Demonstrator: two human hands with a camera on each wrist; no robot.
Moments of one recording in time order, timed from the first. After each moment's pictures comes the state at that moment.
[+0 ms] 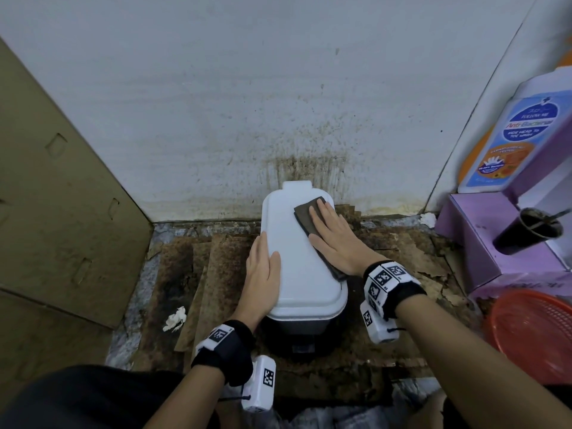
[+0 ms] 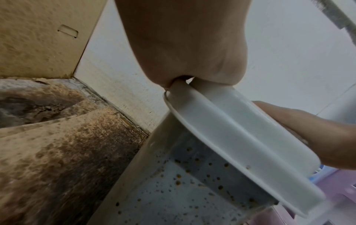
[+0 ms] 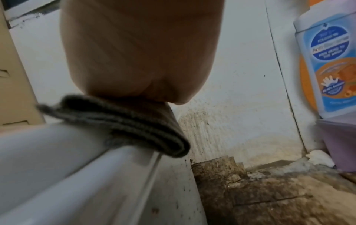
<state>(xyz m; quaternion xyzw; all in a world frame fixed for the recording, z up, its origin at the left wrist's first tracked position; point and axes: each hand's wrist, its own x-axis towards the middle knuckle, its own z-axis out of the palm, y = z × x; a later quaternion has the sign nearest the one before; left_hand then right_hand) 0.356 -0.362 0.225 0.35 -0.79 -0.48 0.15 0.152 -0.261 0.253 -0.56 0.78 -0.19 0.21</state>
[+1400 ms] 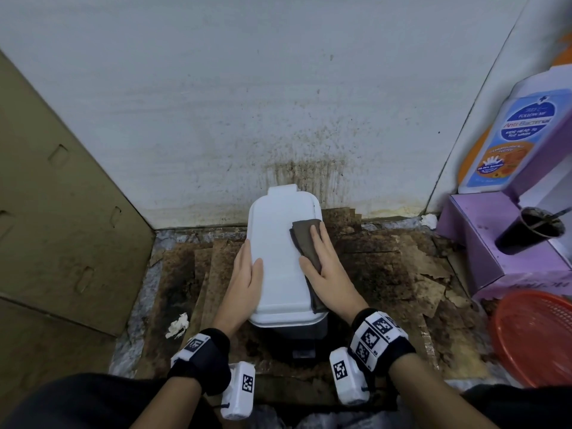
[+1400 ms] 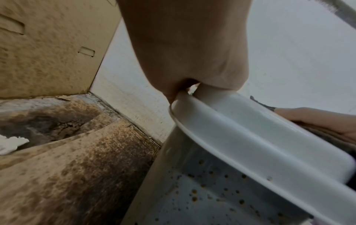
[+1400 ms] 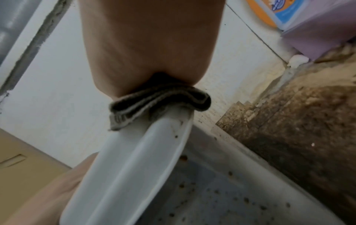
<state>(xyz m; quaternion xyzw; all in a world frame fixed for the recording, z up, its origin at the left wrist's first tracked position) 0.381 -0.388 0.223 0.34 -0.79 -0.48 0.14 0.225 -0.240 0.248 -0.39 0.73 -0.48 0.29</state>
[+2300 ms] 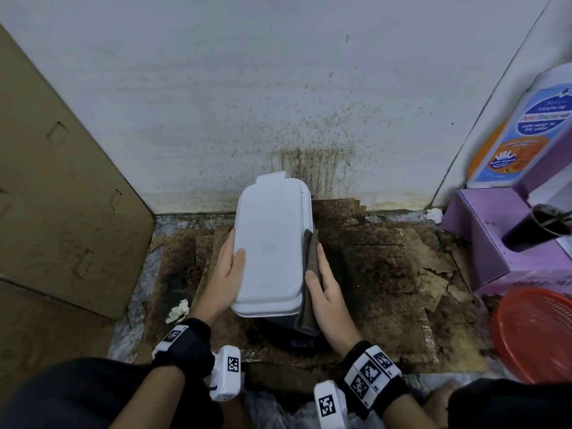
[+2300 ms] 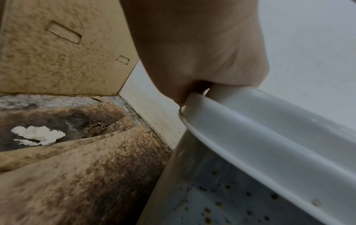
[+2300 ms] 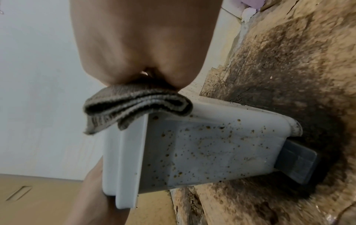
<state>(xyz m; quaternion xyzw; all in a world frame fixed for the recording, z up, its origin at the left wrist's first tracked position) 0.414 -0.414 0.223 0.29 -0.73 -0.59 0.19 0.286 -0.228 0.222 -0.23 0.65 -0.63 0.36</state>
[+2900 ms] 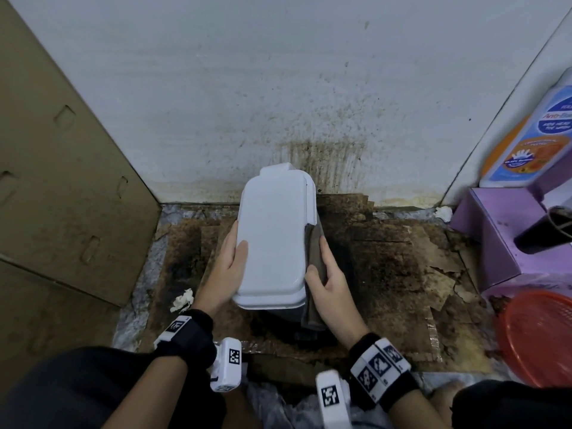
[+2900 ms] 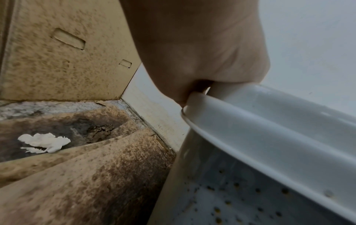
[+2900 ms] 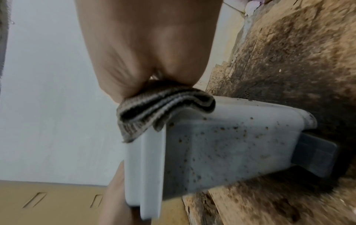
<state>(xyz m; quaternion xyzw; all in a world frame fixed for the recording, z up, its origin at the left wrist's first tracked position) 0.420 -0.418 0.226 0.29 -0.72 -0.60 0.19 0.286 -0.237 0.237 -0.26 0.66 -0.60 0.36</state>
